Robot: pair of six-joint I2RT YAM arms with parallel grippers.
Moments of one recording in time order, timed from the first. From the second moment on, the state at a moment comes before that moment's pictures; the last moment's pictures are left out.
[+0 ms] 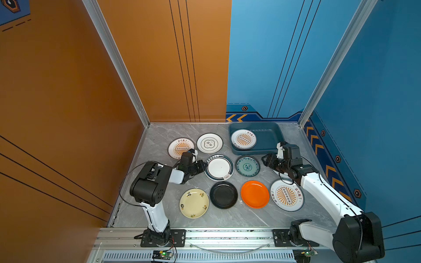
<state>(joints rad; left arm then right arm) -0.28 1.81 0.66 0.47 0.41 -0.71 0.18 1.19 0.78 -0.35 -0.21 0.58</state>
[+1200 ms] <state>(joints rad) -0.12 1.34 0.67 -0.08 0.47 -0.68 0.38 1.42 0.74 -0.03 -0.52 0.64</state>
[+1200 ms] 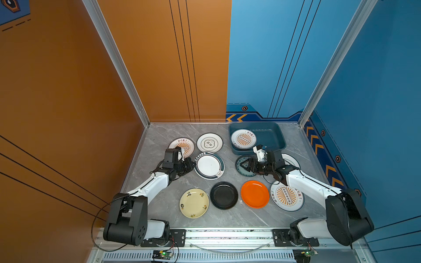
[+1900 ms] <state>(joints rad) -0.10 1.24 0.67 -0.12 0.57 -0.73 0.55 1.75 0.90 0.31 -0.62 0.80</state>
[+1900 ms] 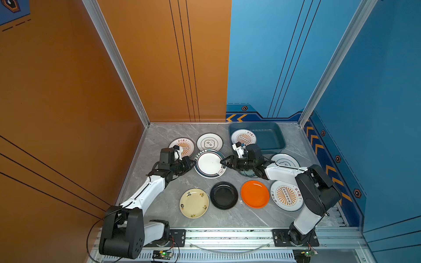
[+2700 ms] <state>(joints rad) -0.10 1.23 0.62 -0.09 0.58 -0.74 0.57 1.85 0.94 0.51 -0.68 1.02</state>
